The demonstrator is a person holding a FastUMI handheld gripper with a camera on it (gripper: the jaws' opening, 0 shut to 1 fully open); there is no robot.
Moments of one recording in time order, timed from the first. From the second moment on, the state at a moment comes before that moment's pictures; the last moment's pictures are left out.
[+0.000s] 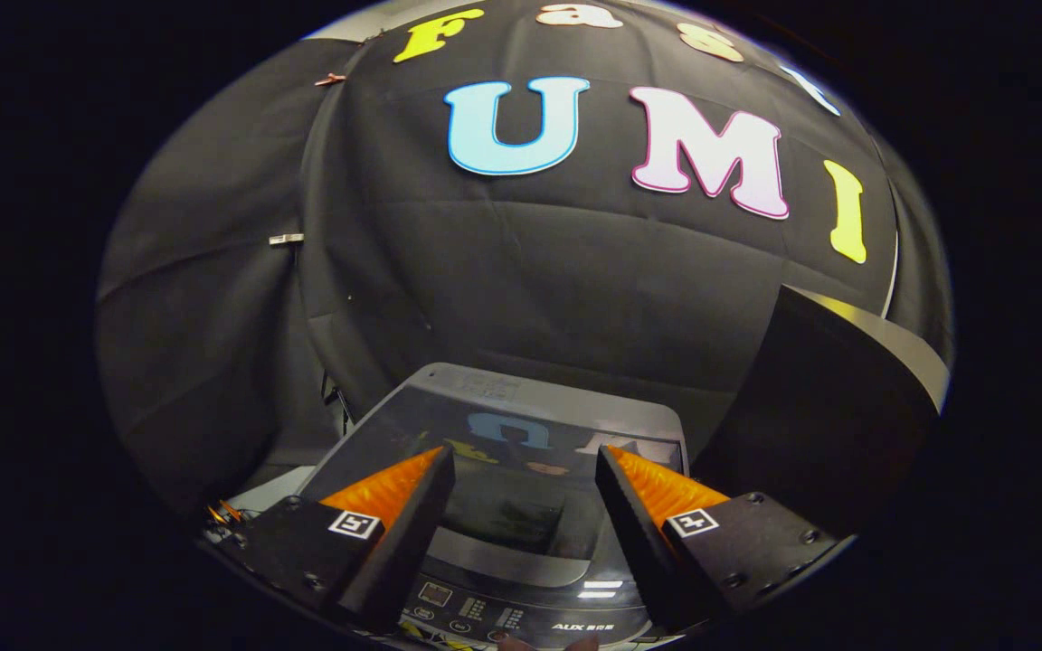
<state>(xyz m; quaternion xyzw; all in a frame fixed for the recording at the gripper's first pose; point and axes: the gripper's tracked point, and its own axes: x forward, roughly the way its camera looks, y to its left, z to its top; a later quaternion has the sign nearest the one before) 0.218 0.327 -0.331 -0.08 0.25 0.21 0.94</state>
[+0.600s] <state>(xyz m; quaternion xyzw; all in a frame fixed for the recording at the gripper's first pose) 0.213 0.314 -0.249 -0.05 0.17 0.18 0.97</state>
